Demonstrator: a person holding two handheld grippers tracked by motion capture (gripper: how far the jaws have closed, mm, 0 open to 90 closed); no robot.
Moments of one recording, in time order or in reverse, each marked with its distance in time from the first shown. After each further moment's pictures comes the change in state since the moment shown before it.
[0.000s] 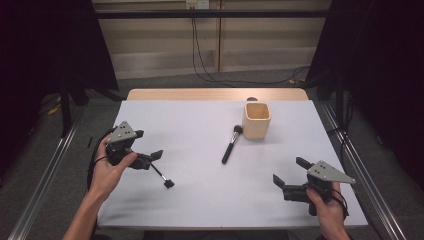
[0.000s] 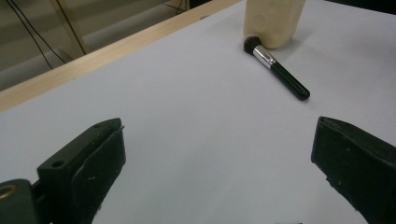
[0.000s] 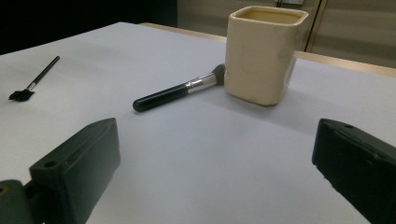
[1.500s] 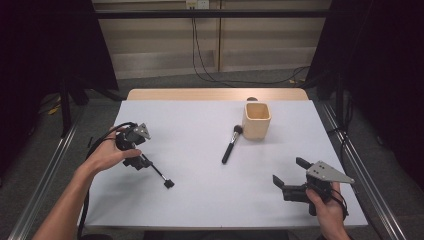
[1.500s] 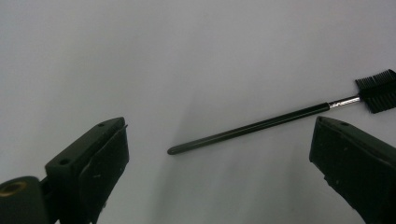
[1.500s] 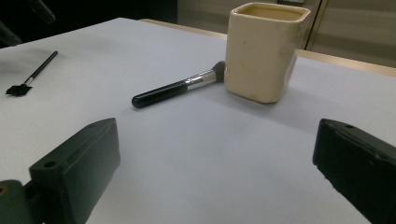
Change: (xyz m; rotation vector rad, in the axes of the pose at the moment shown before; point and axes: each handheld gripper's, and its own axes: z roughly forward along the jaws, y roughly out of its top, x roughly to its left) left arm 0.040 -0.005 0.049 0.583 -0.172 0.269; right arm -0.001 -0.001 0.001 0.012 -0.004 -0.018
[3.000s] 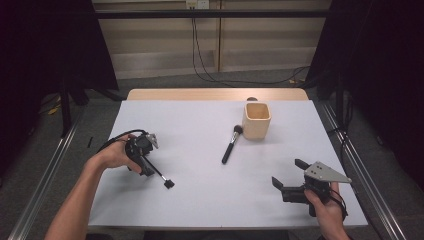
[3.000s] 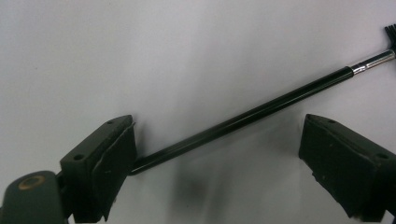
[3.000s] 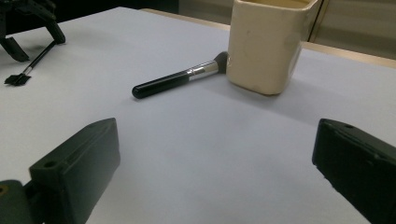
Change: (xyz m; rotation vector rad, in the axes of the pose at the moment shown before) left arm 0.007 0.002 0.042 0.160 -0.150 0.064; right arm 0.002 -0.002 0.002 0.033 0.009 -0.013
